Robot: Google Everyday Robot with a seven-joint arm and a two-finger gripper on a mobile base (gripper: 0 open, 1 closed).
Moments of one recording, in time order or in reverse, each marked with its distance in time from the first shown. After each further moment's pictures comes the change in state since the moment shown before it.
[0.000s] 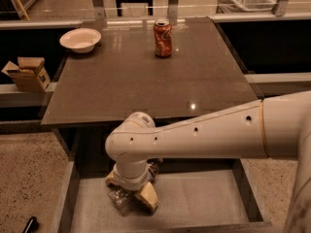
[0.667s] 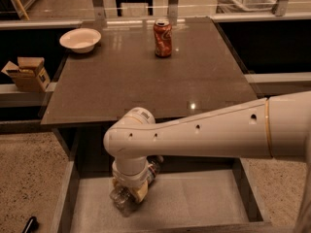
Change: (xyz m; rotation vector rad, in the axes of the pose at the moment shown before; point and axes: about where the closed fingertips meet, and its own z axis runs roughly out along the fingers) arm -0.002 -0.001 -0.015 0.000 0.000 0.000
